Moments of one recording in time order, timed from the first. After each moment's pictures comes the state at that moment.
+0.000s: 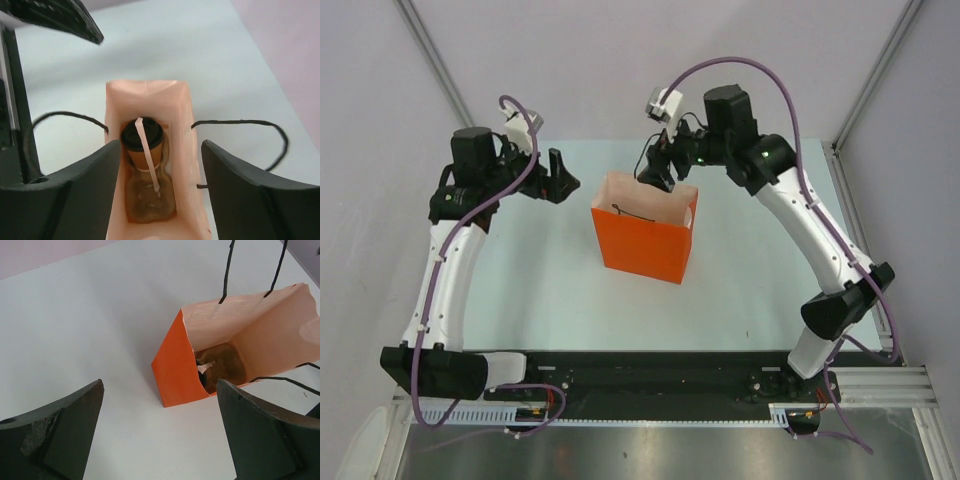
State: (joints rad) left arm -0.06 1.25 1.46 -0.67 0.53 0.06; right arm 0.60 1.73 2.05 -0.74 -0.55 -0.34
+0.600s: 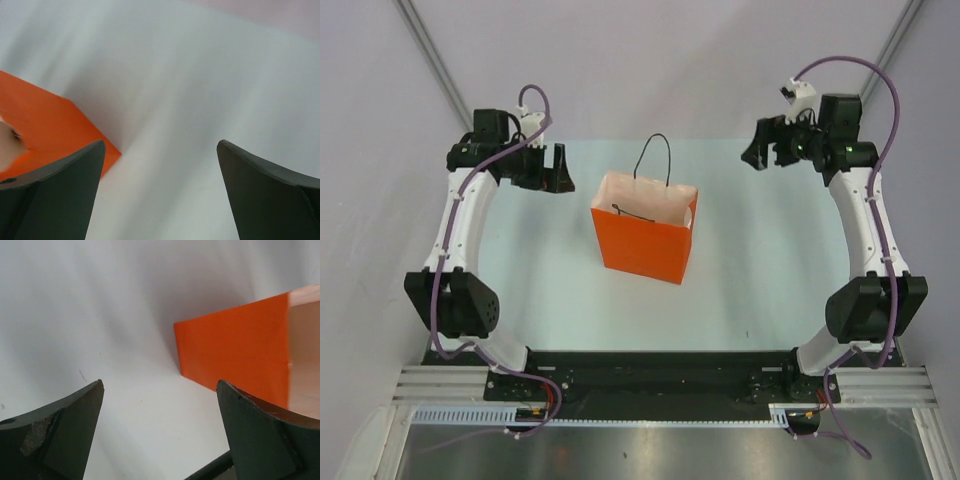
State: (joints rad) left arm -0.01 1.62 1.78 -0.98 0.49 0.14; right arm 0.05 1.61 1.81 -0.66 -0.53 -0.11
